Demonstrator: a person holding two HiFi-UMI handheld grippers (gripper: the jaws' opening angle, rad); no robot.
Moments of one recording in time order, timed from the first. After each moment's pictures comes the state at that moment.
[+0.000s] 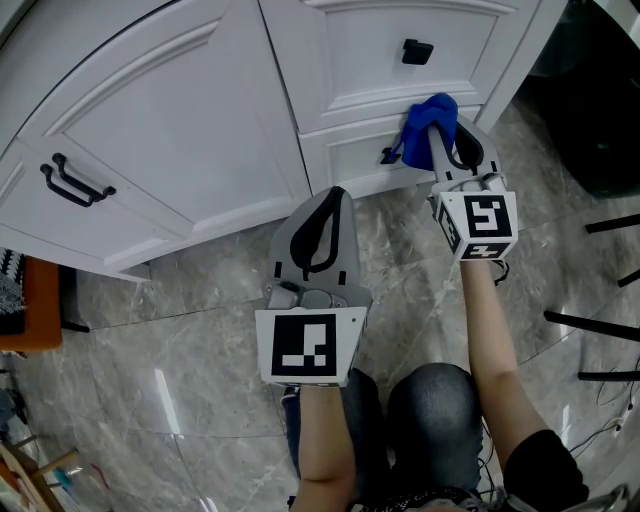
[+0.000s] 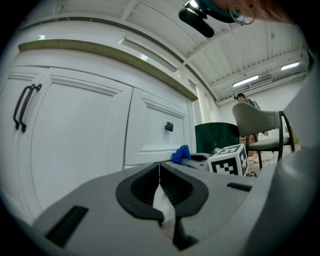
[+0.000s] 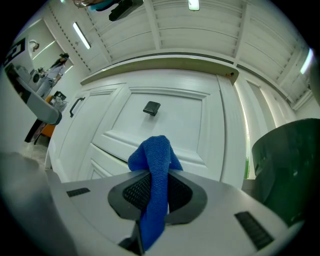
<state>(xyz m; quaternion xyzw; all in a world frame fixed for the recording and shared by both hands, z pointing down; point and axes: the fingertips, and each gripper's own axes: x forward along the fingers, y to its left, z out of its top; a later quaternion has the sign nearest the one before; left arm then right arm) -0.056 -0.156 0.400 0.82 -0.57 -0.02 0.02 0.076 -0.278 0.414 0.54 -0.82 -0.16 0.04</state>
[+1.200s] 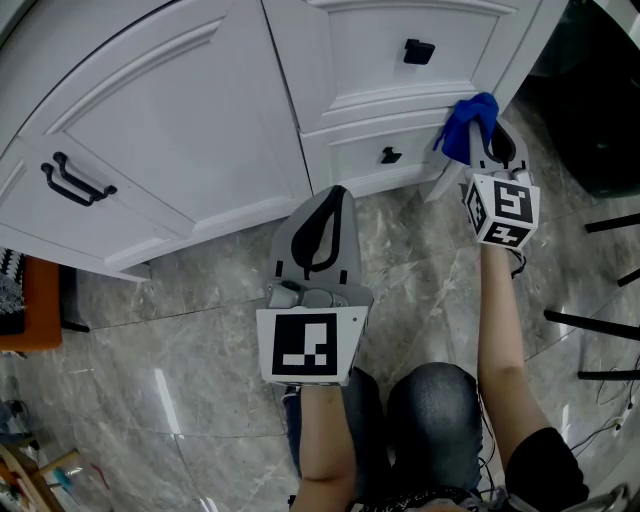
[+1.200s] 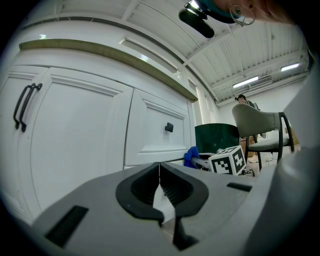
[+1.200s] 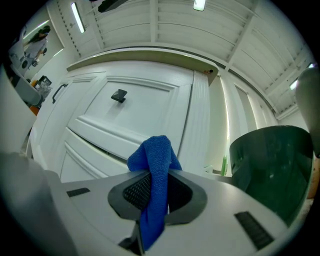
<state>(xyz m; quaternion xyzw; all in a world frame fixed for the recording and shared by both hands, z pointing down) -0.057 -0.156 0.398 0.82 -0.57 -0.02 0.02 0.151 -0.300 0.419 0.62 -0.77 -0.15 0.06</state>
